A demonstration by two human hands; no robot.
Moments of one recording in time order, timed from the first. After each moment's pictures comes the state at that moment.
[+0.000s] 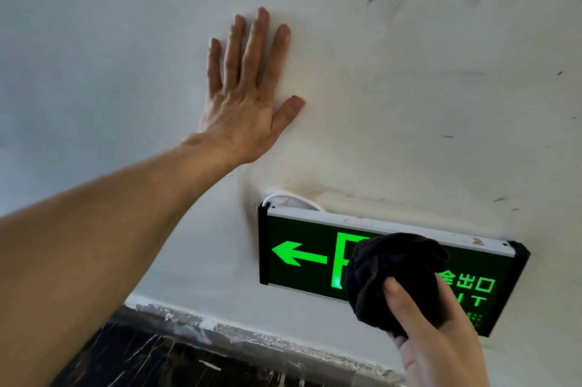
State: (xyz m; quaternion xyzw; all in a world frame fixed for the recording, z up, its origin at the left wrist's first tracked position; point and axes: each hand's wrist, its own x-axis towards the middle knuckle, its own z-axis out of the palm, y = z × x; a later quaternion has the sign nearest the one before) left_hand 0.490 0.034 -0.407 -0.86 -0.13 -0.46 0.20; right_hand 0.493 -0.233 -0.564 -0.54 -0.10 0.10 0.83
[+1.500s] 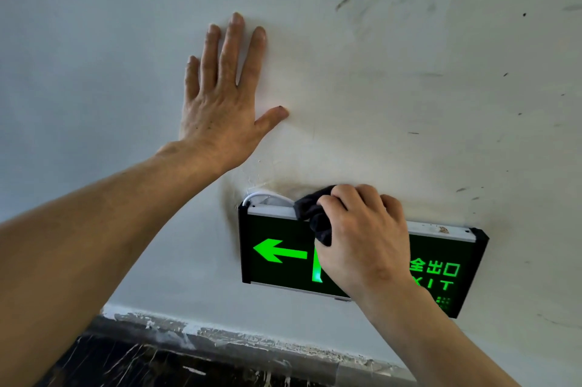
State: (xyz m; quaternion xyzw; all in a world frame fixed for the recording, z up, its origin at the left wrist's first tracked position) left_hand 0.477 0.007 -0.405 -0.87 -0.17 -0.44 0.14; right_hand 0.526 -0.189 -0.510 -0.85 -0.39 -0.34 0.15
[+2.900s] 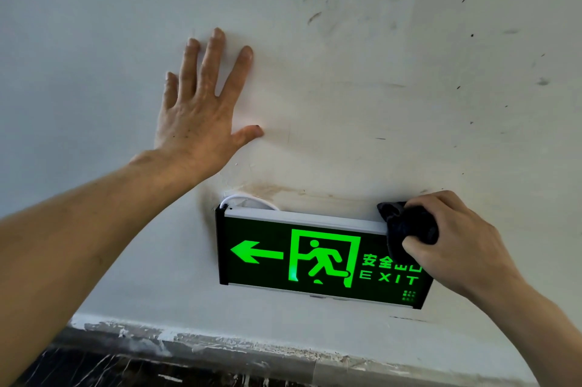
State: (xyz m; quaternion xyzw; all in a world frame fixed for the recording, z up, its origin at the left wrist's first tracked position) left_hand 0.472 0.001 -0.407 -0.89 -0.17 -0.41 0.13; right_hand 0.581 -0.306 -0.493 -0.91 -0.29 -0.19 0.23
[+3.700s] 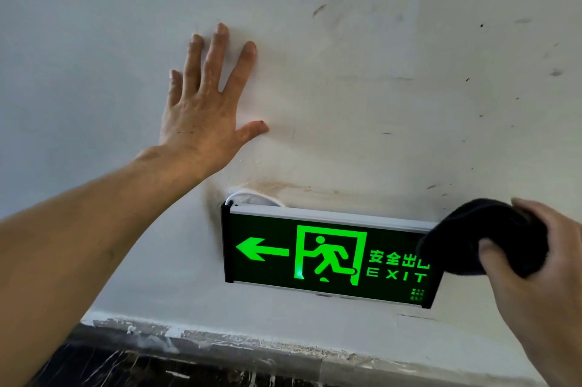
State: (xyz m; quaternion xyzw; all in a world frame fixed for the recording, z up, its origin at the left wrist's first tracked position) left_hand 0.474 0.004 -0.408 -0.88 -0.17 -0.41 0.12; right_hand 0.569 -0.350 -0.530 -0.79 -0.15 -0.33 0.50
